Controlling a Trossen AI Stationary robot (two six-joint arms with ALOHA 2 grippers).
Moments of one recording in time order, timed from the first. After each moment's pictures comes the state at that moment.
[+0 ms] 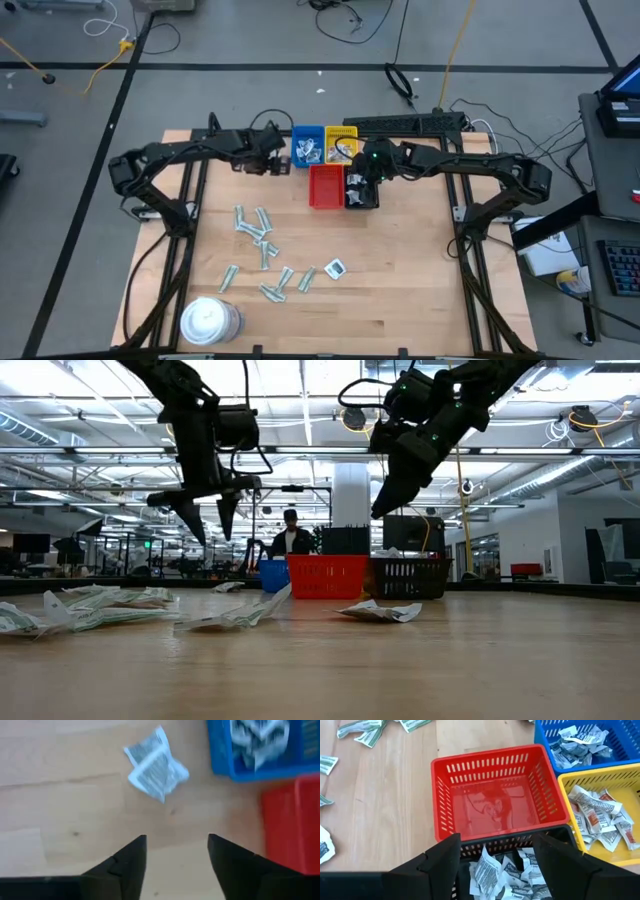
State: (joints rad) left arm 0.52 1.54 1.07 -0.76 -0.10 -0.92; right arm -0.38 1.49 1.00 -0.33 -0.19 -0.15
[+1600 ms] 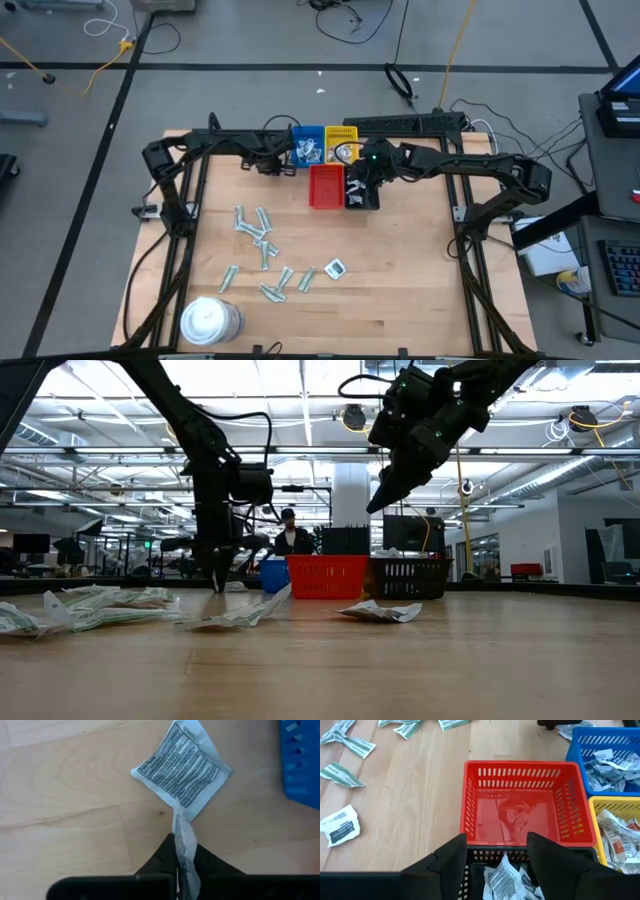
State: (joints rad) left arm 0.58 1.85 1.07 -0.62 -0.08 -0.83; right arm -0.37 1.49 1.00 -0.33 -0.29 -0.28
